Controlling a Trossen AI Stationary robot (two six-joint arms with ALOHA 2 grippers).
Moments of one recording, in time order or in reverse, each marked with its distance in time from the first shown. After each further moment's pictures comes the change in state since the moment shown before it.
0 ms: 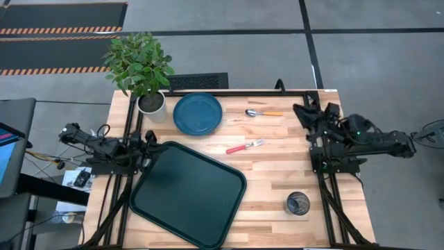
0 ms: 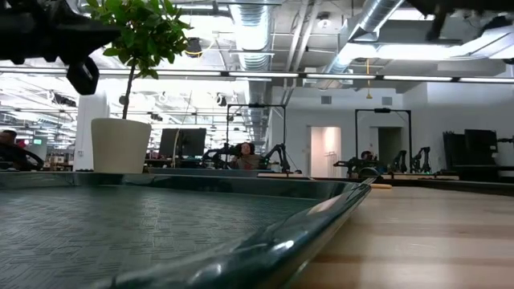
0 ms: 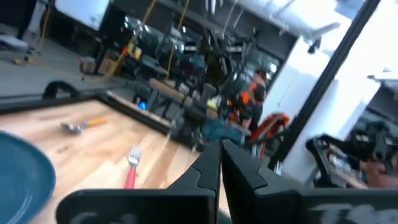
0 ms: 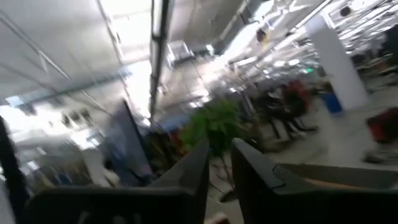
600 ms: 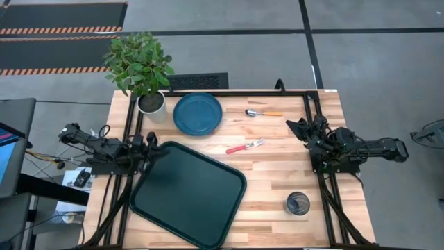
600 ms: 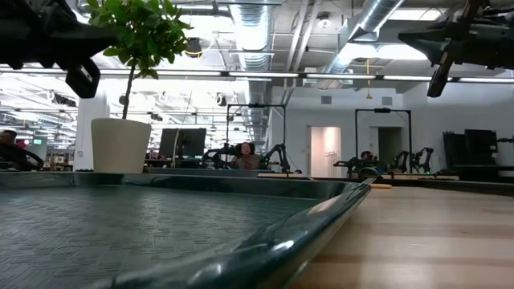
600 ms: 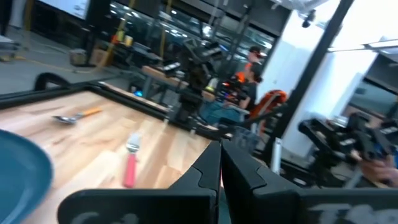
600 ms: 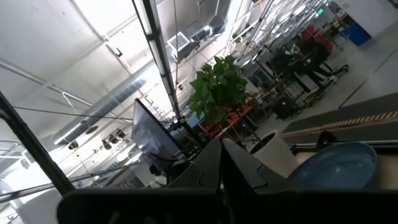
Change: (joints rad) left arm 0.000 0.000 0.000 -0.083 0.055 0.033; right arm 0.000 -0.231 -0.385 0.127 -0.036 0.412
